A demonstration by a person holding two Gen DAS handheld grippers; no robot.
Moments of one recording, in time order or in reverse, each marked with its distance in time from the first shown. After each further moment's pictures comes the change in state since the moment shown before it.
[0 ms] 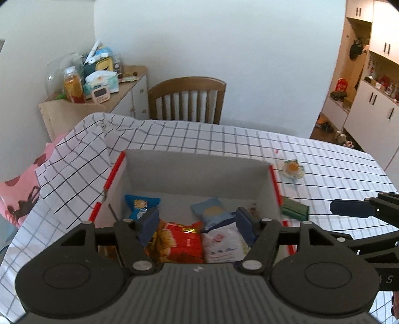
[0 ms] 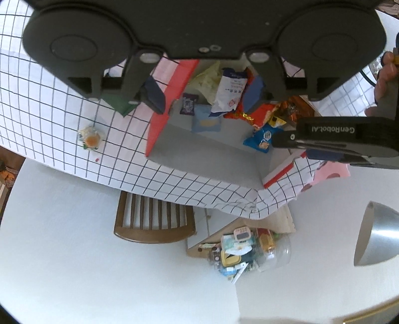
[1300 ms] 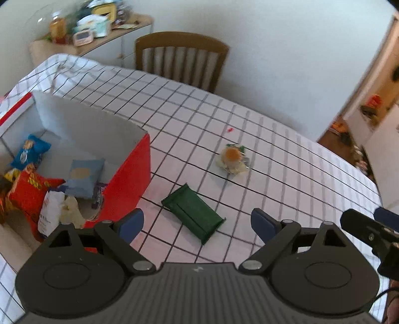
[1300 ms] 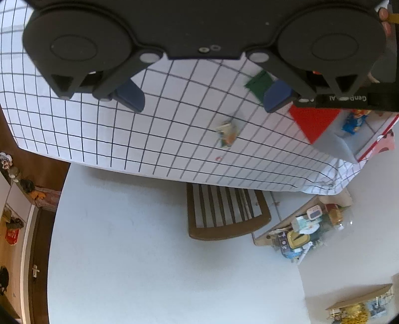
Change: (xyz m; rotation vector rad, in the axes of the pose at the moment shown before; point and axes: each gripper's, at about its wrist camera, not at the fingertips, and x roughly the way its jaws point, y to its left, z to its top) left arm 0.123 -0.208 0.023 -0.305 0.182 0.094; right arm -0.024 -0.264 -0.002 0.112 -0.004 -0.091
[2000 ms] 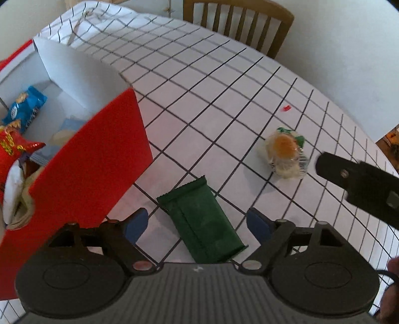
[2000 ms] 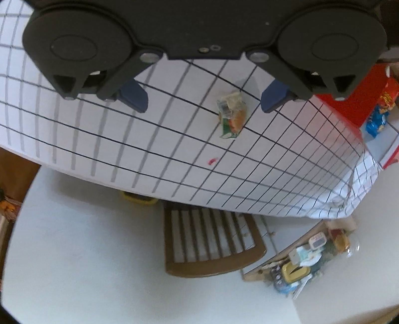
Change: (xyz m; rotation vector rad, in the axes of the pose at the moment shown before) left arm 0.111 -0.012 0.017 -0.187 0.173 0.207; right arm 0.156 0.007 0.049 -0.069 0.174 0.101
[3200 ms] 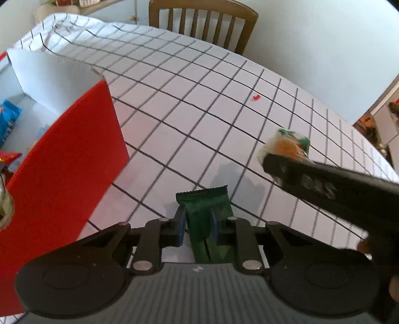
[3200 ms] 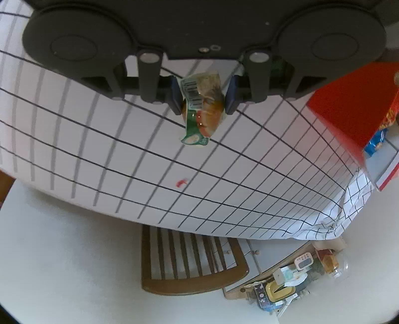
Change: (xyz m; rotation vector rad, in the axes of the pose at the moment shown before) left arm -0.009 0.004 -0.022 0.118 -0.037 -0.134; right arm 0.018 0.018 -0.023 -0.016 0.035 0.054
